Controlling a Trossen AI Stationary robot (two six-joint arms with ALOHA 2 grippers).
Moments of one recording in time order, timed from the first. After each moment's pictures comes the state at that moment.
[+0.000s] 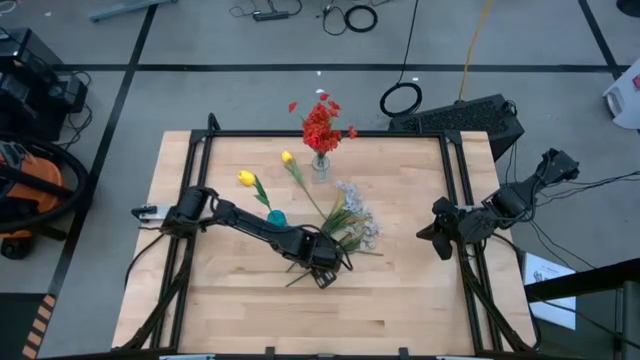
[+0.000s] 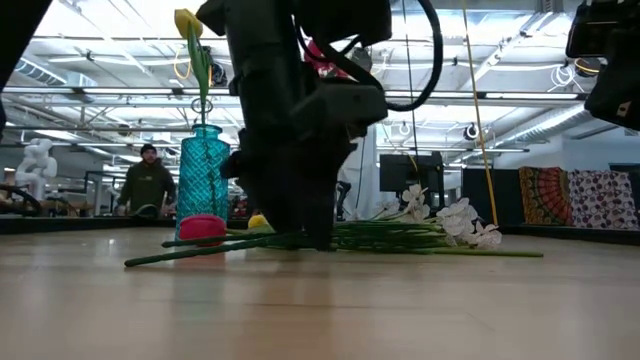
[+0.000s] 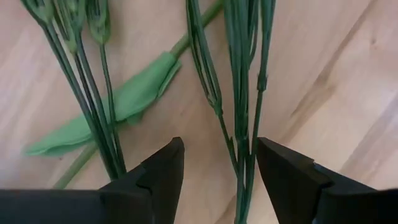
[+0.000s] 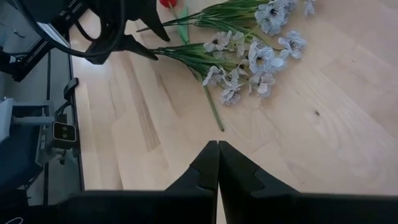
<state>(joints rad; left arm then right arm) -0.26 2.11 1.50 -0.69 -0.08 -0.85 0.58 0.52 0.54 -0.80 0.37 1.11</state>
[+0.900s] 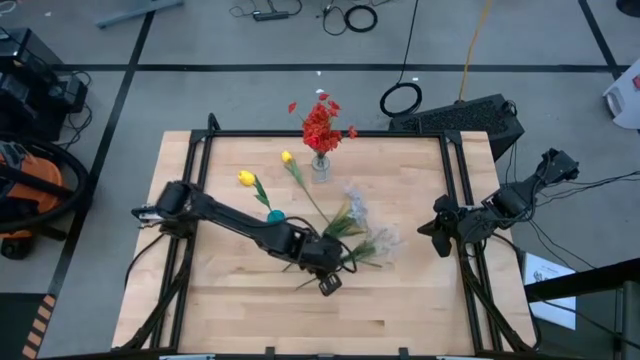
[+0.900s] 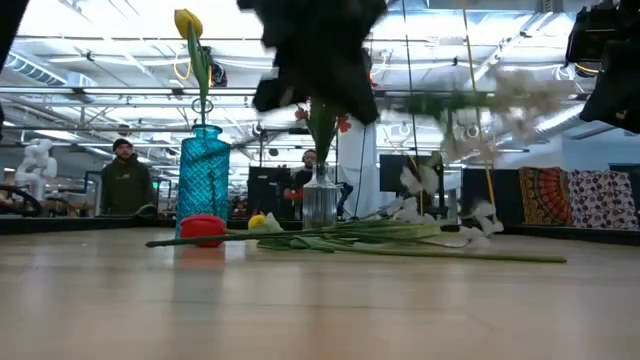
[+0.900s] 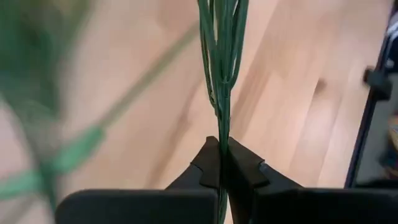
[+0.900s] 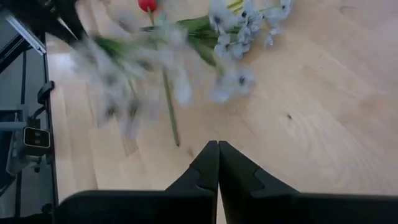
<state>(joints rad) -0.29 1.95 1.50 -0.51 -0.05 -0.79 0.58 0.52 0.54 -0.87 0.42 1.11</state>
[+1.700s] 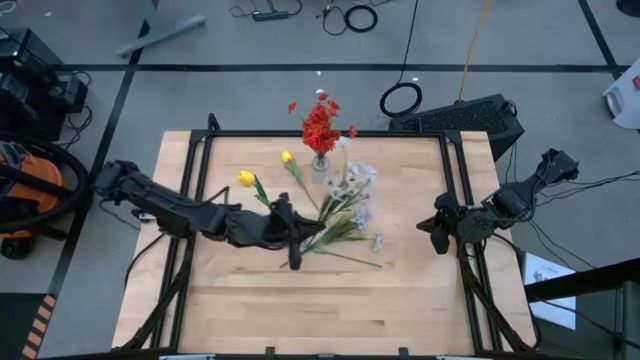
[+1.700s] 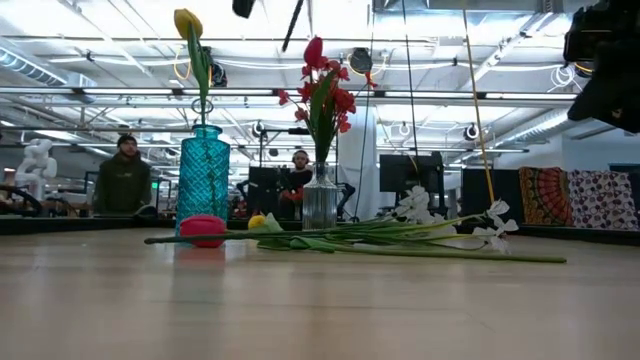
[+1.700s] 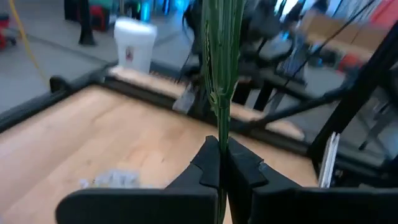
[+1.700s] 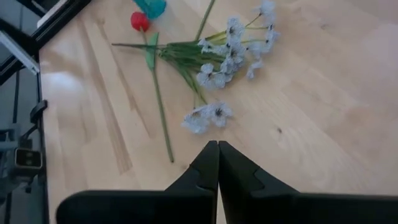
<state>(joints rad) -0.34 1.41 1.03 0.20 -0.49 -0.34 0.58 0.52 0.54 -0.87 0.49 1.14</state>
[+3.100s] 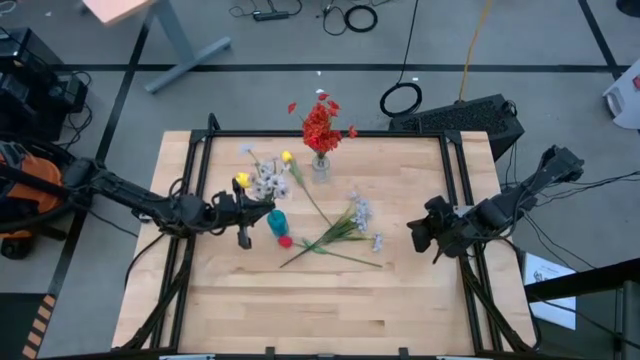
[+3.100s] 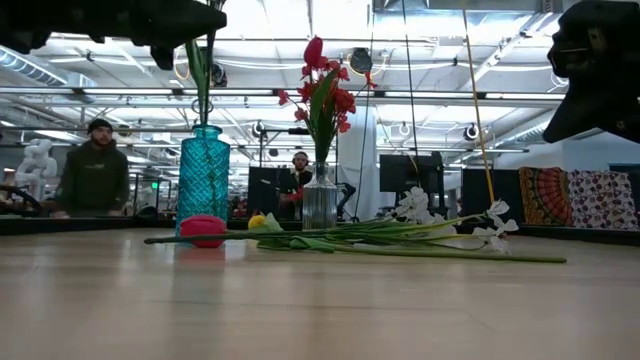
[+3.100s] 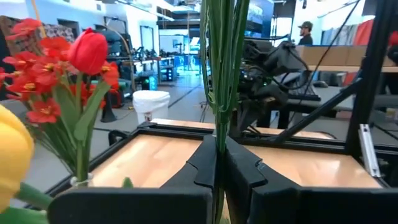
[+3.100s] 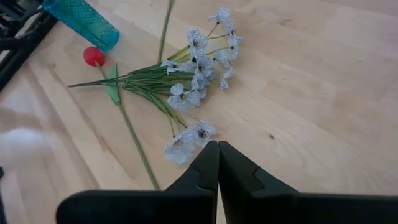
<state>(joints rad) -0.28 0.87 0.31 0.67 -0.46 0.04 0.58 0.77 0.54 -0.78 0.63 1.43</state>
